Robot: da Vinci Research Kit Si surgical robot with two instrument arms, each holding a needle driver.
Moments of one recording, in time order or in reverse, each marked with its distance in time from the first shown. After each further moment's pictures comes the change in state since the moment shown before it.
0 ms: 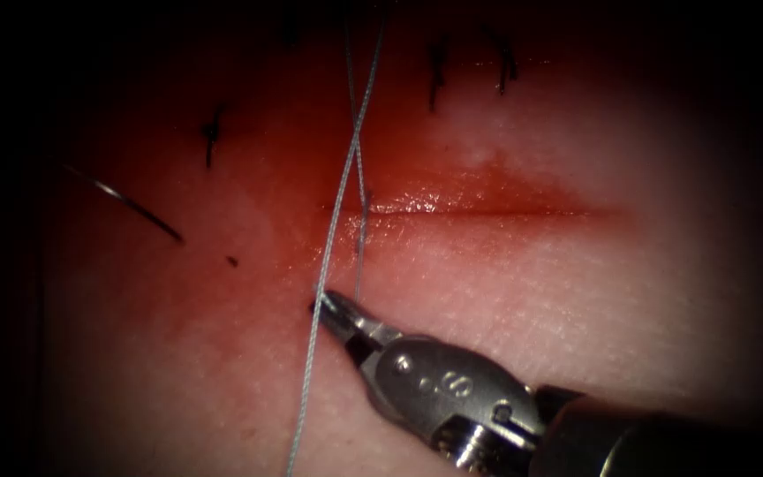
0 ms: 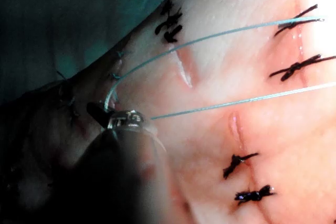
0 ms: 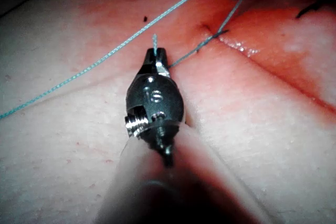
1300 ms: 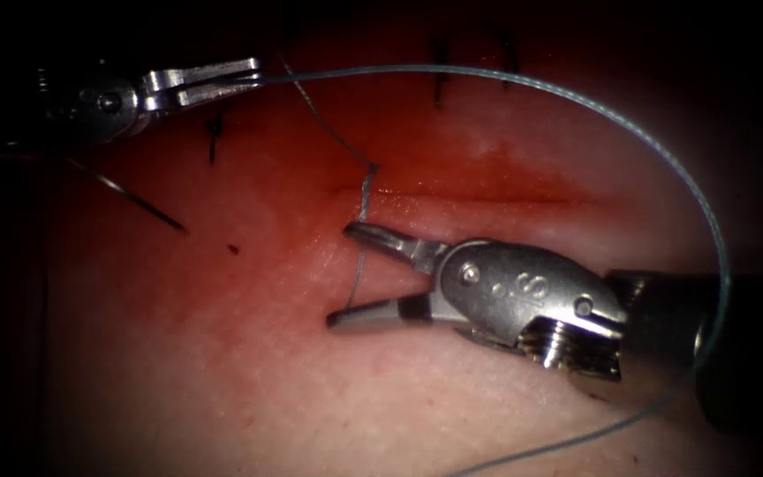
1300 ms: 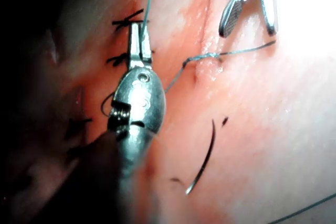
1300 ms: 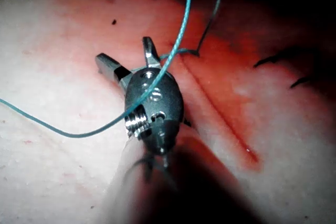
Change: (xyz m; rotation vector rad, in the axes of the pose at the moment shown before) right arm 0.007 0.010 0.002 0.438 0.095 -0.251; left arm 0.013 0.005 -0.029 -0.606 0.710 -0.402
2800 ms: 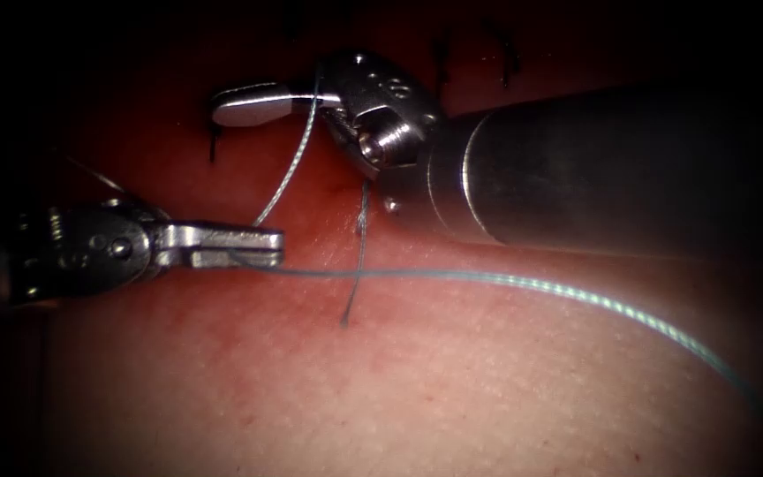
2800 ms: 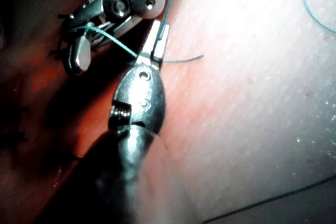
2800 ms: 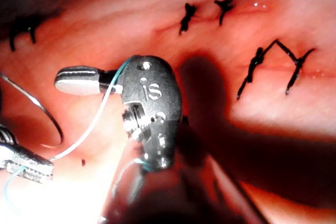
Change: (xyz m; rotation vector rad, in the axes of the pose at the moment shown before) right arm 0.003 0.012 0.009 0.476 0.671 0.364; left arm 0.001 0.007 0.002 -0.163 0.075 -0.107
